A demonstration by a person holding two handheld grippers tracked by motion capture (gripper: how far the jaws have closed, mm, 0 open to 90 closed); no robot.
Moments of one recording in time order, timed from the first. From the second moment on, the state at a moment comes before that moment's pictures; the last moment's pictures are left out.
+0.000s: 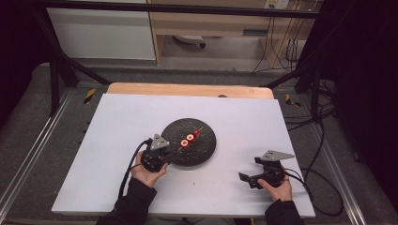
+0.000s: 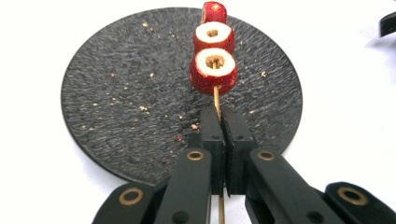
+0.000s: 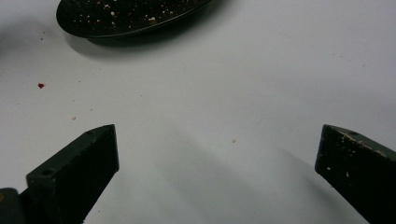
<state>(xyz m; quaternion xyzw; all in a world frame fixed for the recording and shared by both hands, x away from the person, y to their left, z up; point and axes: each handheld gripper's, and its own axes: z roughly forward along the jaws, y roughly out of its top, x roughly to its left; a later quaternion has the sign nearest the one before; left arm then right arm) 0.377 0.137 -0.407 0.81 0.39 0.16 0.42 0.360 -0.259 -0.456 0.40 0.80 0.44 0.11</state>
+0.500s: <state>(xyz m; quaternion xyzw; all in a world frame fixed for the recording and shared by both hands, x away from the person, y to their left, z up) 0.354 0.169 -0.403 0.79 0.36 0.15 0.46 0.360 -0.253 -0.453 0.40 0.80 0.44 0.11</state>
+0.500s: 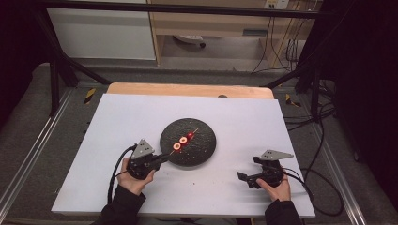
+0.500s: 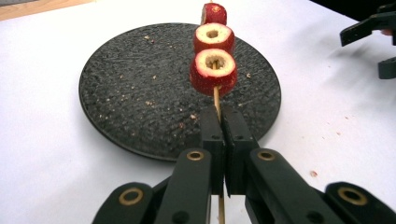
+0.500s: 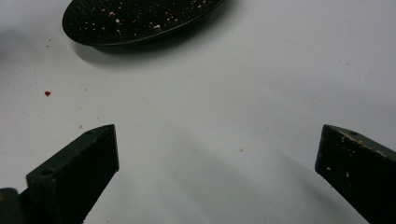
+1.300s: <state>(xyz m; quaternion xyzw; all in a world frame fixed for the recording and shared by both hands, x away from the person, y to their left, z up) 0.328 0.205 -0.409 0.78 0.36 0.16 0.49 0.363 -0.205 -0.437 0.37 0.80 0.47 0.10</state>
